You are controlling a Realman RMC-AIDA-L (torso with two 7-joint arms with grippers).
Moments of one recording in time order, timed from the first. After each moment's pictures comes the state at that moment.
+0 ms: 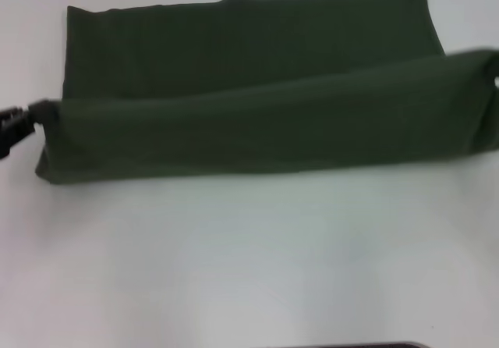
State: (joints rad) left arm -0.38 -2.07 0.16 0.76 2.19 1.84 -1.62; right arm 0.33 2.07 -0.02 -0.59 -2.09 -1.73 1.42
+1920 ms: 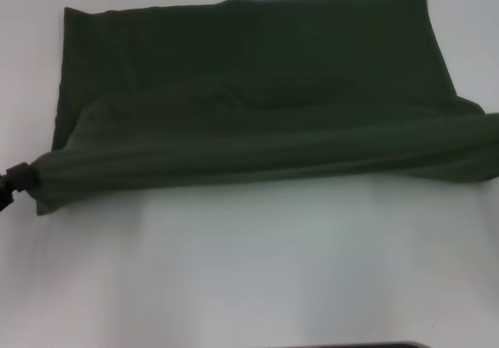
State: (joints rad) left arm -0.23 -2.09 0.15 0.80 2.20 1.95 -1.52; right arm 0.14 2.09 -0.10 -0.66 -2.04 -1.86 1.50
